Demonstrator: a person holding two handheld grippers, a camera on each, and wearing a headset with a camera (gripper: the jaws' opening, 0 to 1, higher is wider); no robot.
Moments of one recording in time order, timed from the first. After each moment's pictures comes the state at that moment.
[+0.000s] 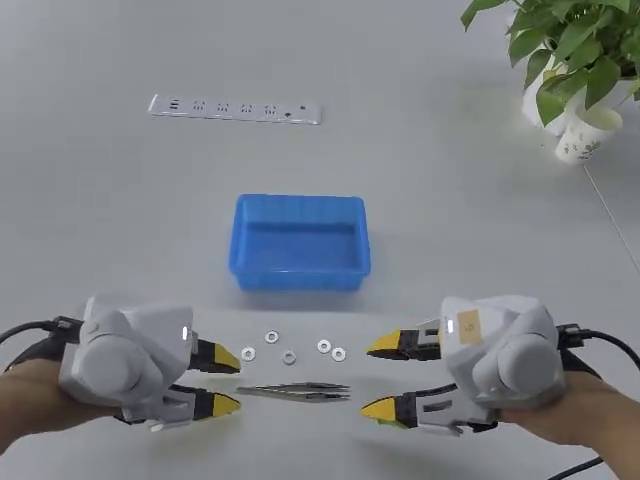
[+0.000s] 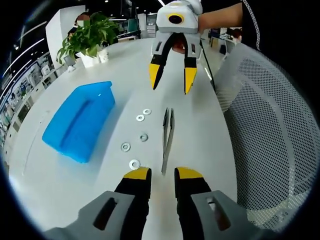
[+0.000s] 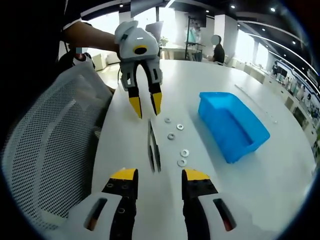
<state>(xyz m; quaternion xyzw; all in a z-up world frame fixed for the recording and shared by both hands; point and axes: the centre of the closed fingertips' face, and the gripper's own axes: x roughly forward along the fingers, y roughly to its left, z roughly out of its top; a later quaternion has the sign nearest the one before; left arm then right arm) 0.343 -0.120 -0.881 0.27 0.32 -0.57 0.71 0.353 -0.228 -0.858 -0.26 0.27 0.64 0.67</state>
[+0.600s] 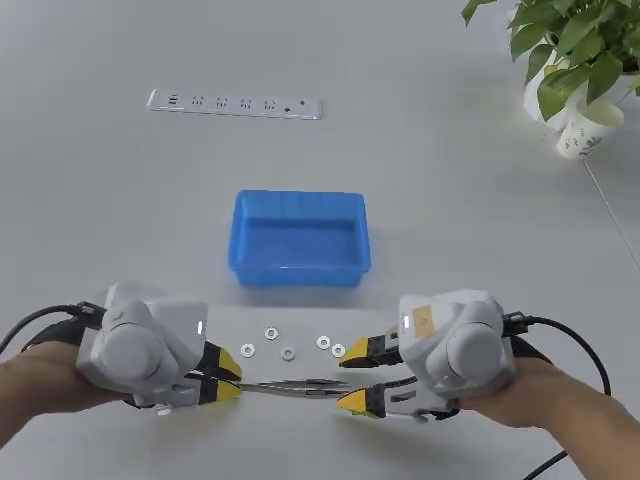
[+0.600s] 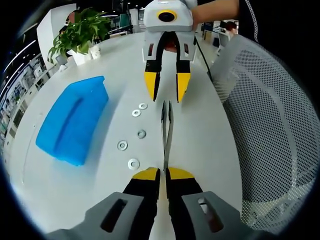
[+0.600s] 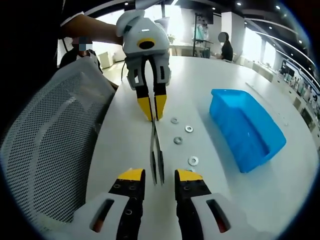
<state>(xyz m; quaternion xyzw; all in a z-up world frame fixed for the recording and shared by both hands) 0.343 -0.122 -0.889 0.30 0.33 -0.59 0.68 0.349 -0.205 -0.878 -0.26 0.28 0.66 0.64</state>
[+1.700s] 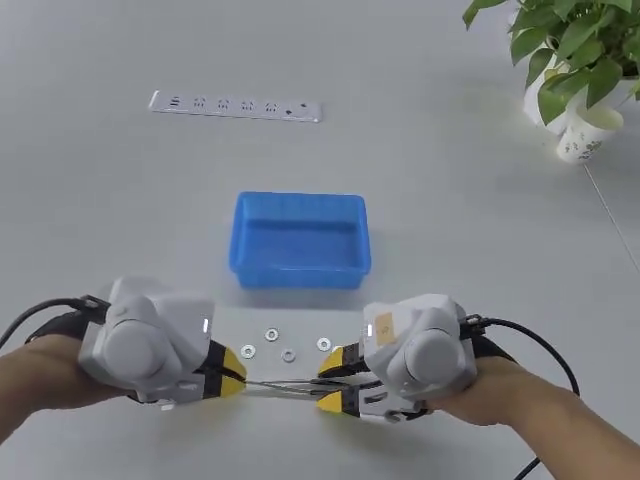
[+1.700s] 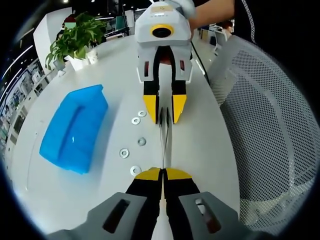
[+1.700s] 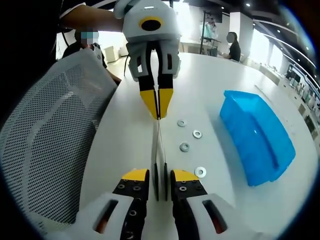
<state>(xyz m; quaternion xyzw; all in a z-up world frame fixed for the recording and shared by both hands) 0.344 -0.126 -0.878 0.31 0.32 -0.59 0.67 0.344 -0.187 -0.890 -0.28 0.28 0.67 0.62</state>
